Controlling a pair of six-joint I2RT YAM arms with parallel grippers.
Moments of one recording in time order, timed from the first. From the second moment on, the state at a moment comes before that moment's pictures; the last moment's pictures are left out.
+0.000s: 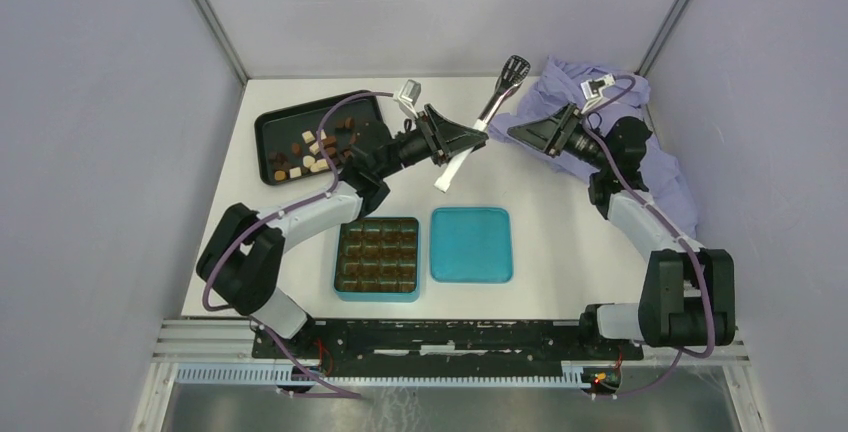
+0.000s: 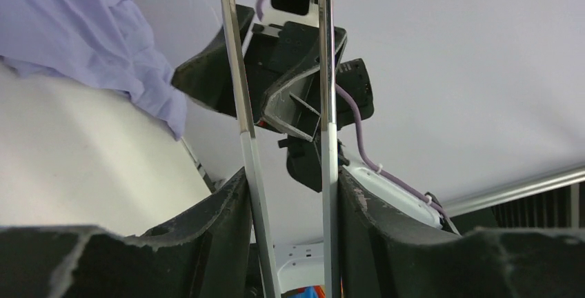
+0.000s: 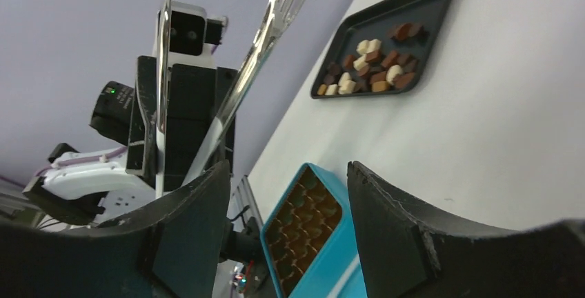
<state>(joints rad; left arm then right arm) -0.65 1.56 0.97 0.78 0.49 -1.29 -0.01 1.33 0.76 0.66 -0.96 0.96</state>
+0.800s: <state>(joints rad) -0.70 1.66 1.02 0.95 0.53 -1.37 0.09 1.39 0.78 0.94 -0.84 1.36</state>
